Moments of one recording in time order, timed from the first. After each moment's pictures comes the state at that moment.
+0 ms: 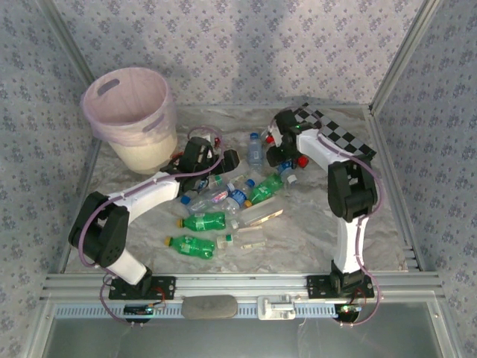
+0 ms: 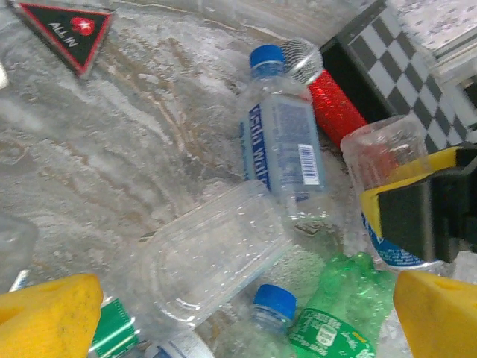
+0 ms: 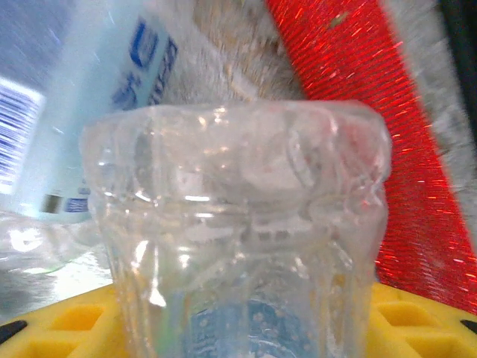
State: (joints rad) left arm -0.59 1.57 0.99 -0.03 0.05 -0.73; right arm 0.33 1.99 1.58 -0.74 -0.02 -0.06
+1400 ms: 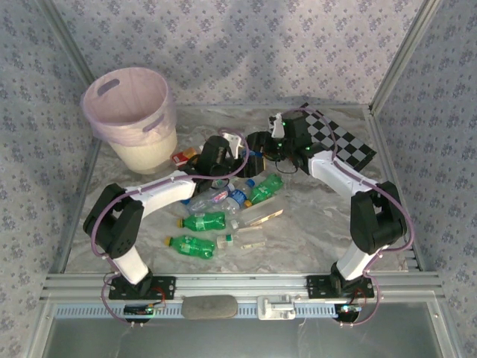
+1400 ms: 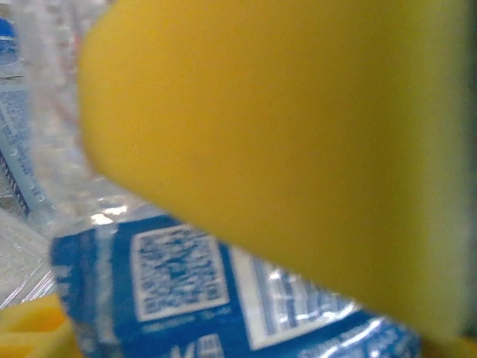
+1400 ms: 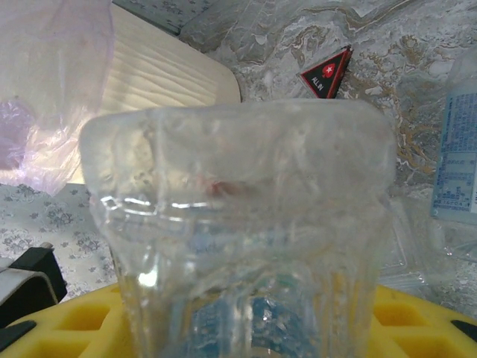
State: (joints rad) left arm -0.70 1.68 1.09 0.14 0.30 -0.60; right arm 0.42 1.66 1.22 -0.12 -0.54 0.75
